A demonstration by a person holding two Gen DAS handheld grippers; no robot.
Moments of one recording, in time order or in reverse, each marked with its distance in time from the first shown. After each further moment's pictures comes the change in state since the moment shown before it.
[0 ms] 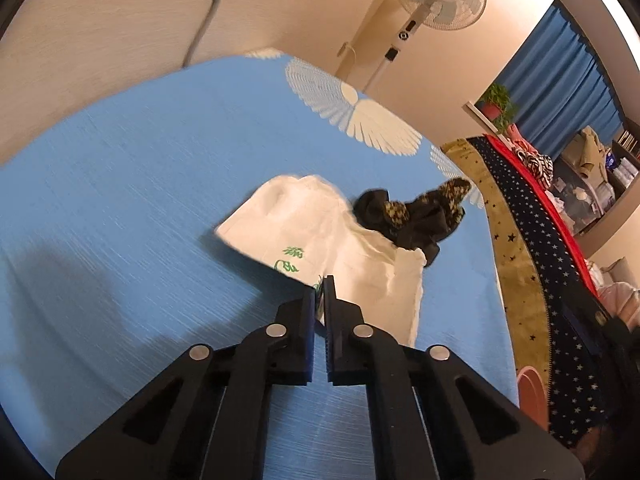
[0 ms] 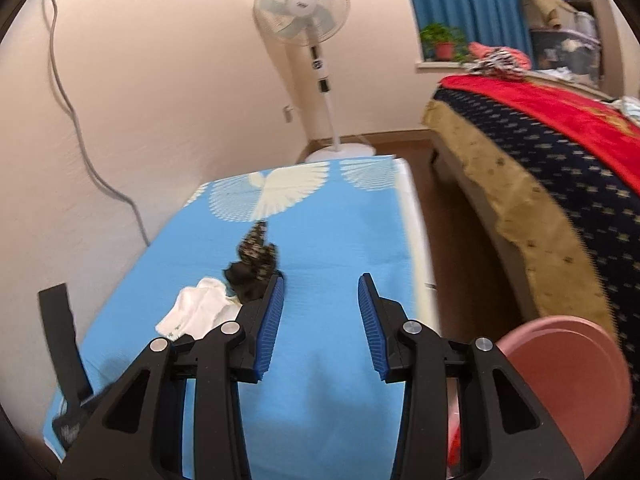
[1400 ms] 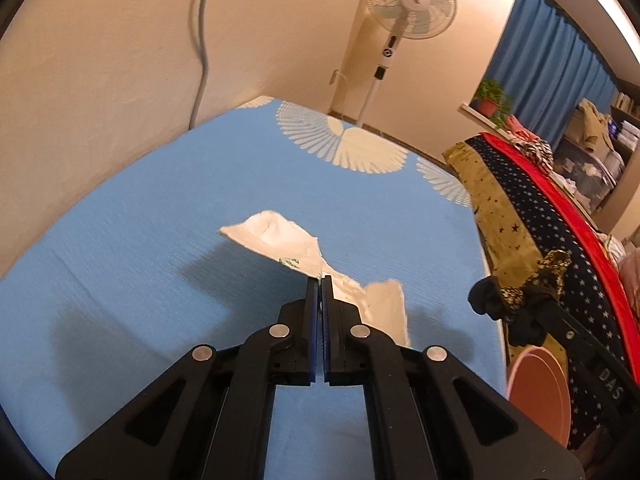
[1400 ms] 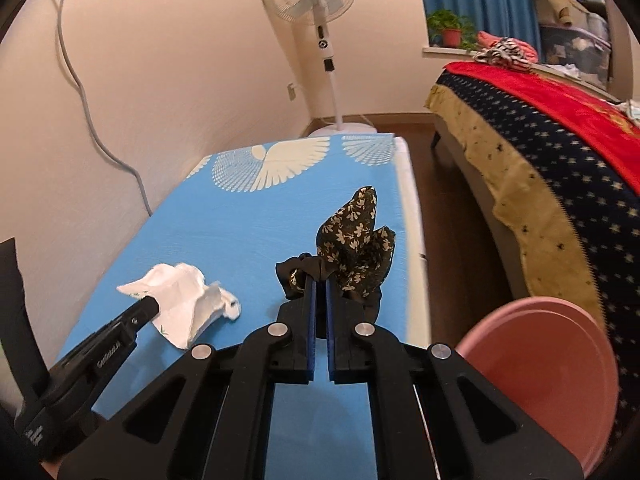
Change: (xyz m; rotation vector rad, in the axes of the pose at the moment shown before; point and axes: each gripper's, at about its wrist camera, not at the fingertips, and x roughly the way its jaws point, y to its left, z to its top) left arm -0.060 -0.032 -0.009 0.134 -0.089 0.068; right arm -0.049 -0.016 -0.018 -0.025 0.049 -0.046
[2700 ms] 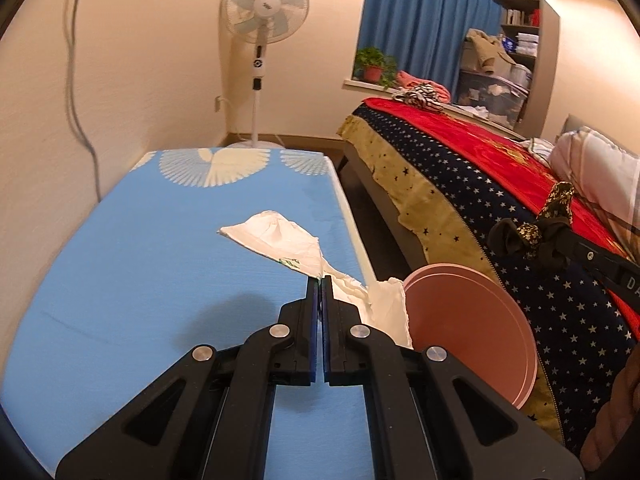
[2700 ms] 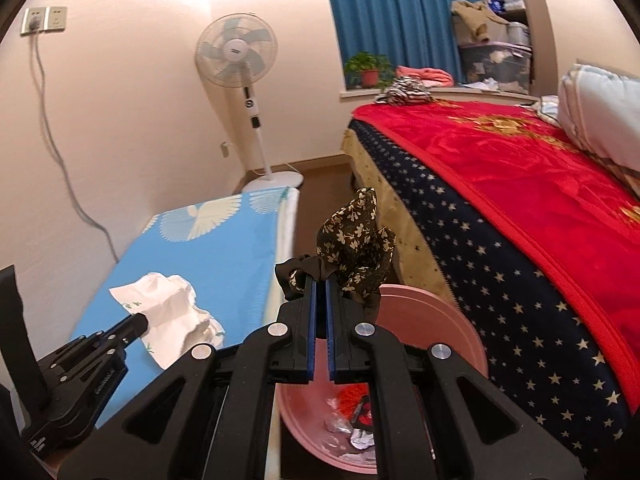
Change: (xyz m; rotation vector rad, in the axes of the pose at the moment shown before) left arm -0.082 -0.103 -0.046 0.376 -0.023 -0.201; right arm -0.144 -0.095 -0.032 0.129 -0.164 -0.207
